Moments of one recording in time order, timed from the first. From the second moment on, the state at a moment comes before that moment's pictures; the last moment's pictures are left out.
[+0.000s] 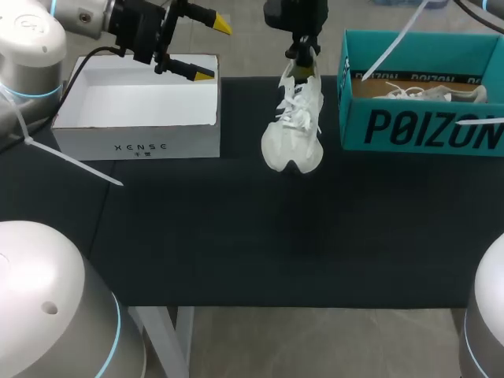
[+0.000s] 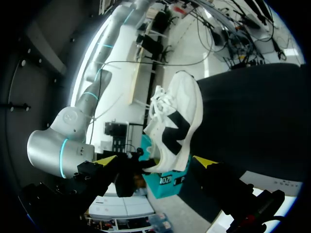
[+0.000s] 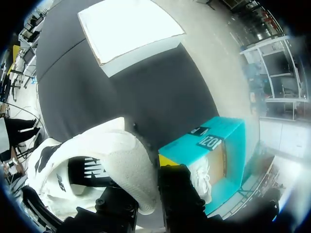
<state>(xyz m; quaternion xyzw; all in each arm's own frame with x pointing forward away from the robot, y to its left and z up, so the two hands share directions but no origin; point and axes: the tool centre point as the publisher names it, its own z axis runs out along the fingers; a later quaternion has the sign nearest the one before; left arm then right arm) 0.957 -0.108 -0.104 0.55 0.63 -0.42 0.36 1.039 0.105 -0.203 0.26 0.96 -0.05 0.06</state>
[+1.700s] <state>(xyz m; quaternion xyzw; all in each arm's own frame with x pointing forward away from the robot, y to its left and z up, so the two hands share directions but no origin) 0.957 -0.108 -0.104 0.55 0.63 -0.42 0.36 1.152 -0.170 -0.105 0.77 0.60 -0.04 0.20</state>
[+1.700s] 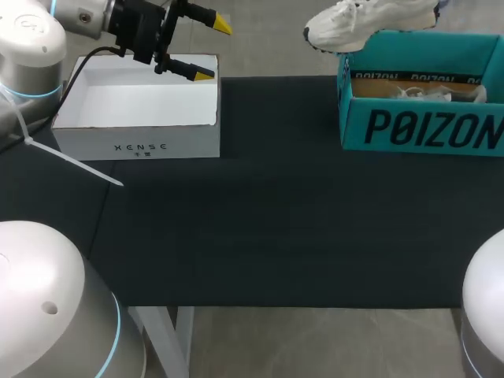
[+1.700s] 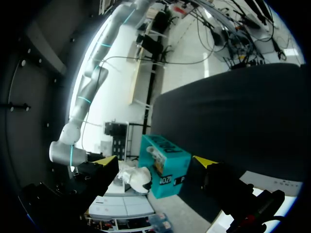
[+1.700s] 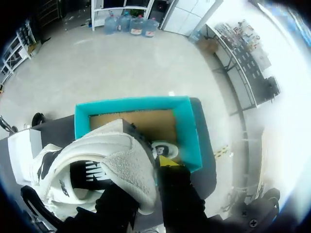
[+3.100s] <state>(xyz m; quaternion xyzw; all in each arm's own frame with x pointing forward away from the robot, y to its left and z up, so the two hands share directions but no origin) 0.957 -0.108 -0.104 0.55 0.63 -0.42 0.36 1.162 -0.303 -0.202 0.87 0.47 -0.04 0.13</state>
